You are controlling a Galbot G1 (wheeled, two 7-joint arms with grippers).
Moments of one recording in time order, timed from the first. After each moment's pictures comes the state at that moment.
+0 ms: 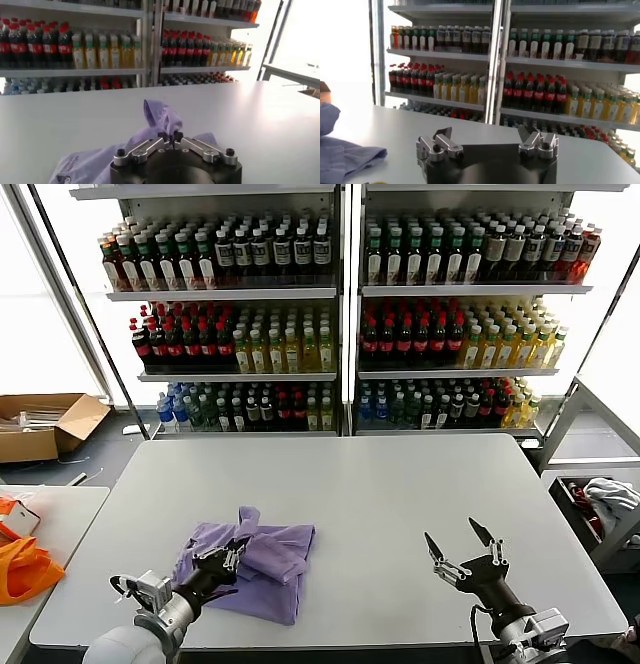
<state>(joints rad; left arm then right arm) 1.43 -1.05 -0.43 -2.09 -0.54 0.42 0.06 -1.62 1.23 0.69 2.19 0.27 -0.16 -0.21</state>
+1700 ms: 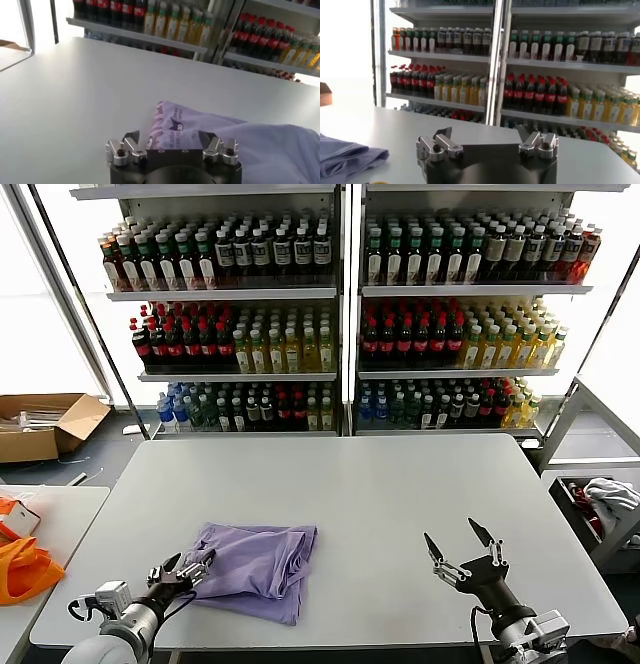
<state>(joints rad) 1.48 -1.12 -0.61 -1.96 -0.71 0.47 -0.06 -1.63 1.23 0.69 2.19 0.27 -0.14 -0.21</state>
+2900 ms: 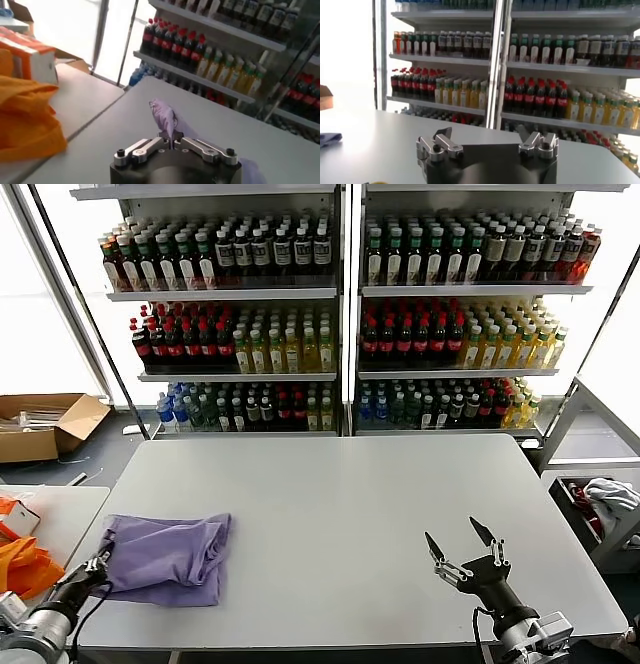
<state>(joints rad) 1.57 -1.14 -1.01 -2.01 -0.94 0.48 -0.08 -1.64 1.23 0.70 2.20 0.28 -0.13 -0.22</state>
